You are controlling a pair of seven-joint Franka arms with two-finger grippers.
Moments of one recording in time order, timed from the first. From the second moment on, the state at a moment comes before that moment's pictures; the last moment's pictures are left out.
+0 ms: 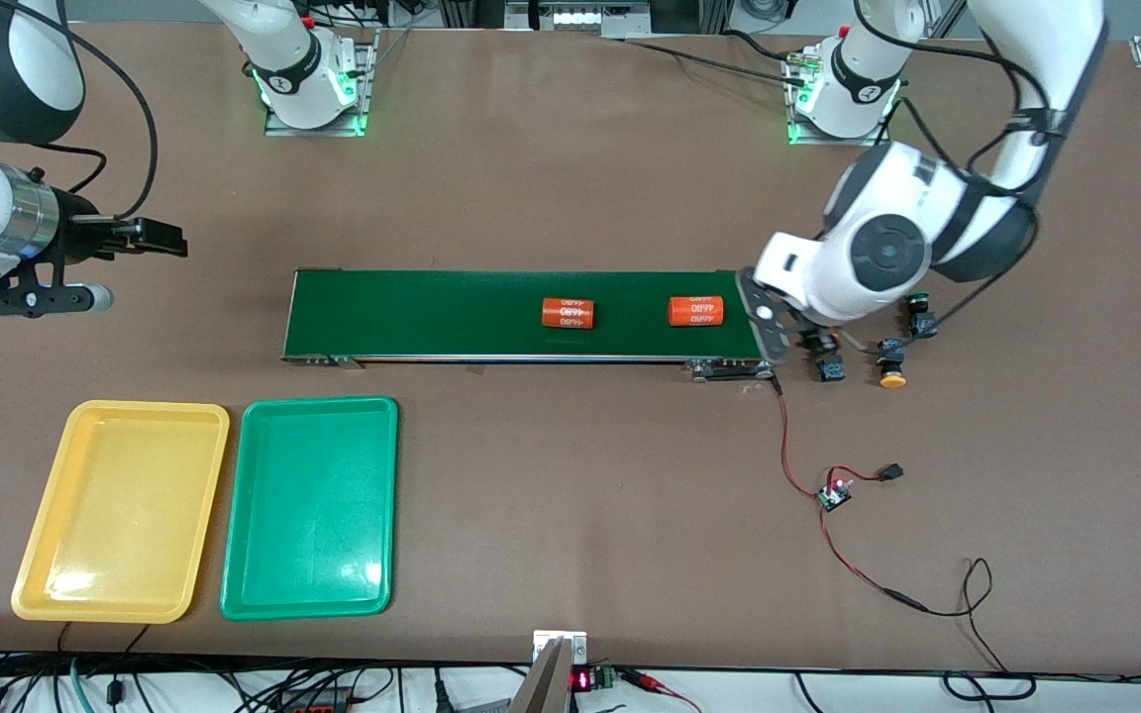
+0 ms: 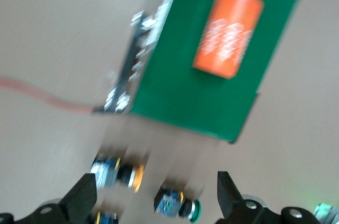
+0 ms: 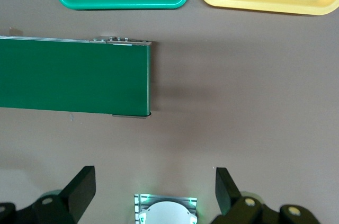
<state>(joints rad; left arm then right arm) 0.15 0.31 -0.50 -1.88 0.14 1.93 0.70 -0.02 0.10 0.04 -1.71 0.02 1.52 -0.03</state>
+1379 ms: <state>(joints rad) 0.10 0.50 -0.24 -2.04 0.02 2.30 -0.16 -0.02 0.10 0.04 -1.71 0.02 1.51 -0.03</state>
